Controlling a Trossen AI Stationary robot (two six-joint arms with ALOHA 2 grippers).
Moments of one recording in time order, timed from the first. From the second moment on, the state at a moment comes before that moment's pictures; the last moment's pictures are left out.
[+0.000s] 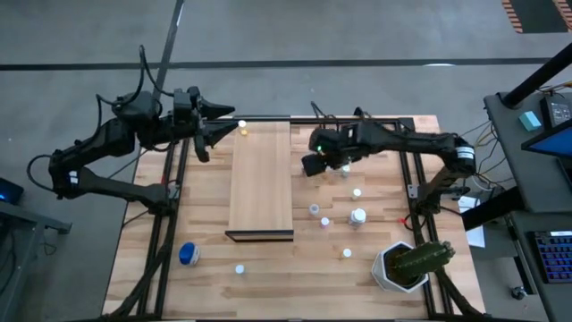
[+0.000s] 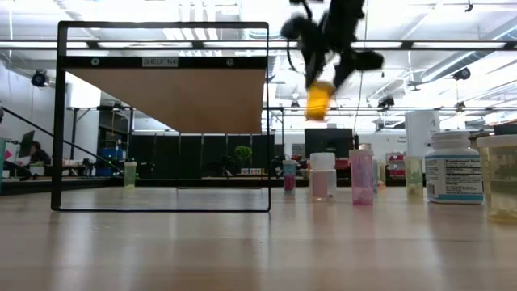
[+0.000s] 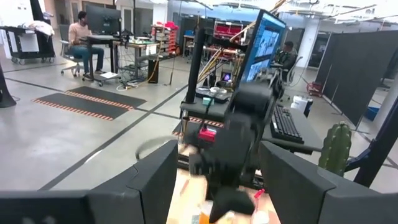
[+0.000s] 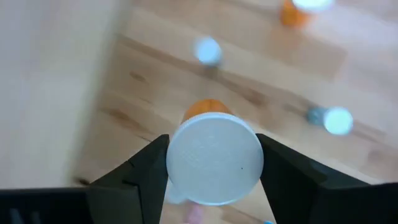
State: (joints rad) left arm 0.20 0.96 1.38 -0.40 -0.07 -0.12; right arm -0.19 1.67 1.59 -1.10 0.08 0.97
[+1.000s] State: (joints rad) left arm 0.20 0.92 1.38 -0.37 -0.07 -0.12; right arm -0.17 2.15 2.35 -1.27 0.12 0.61
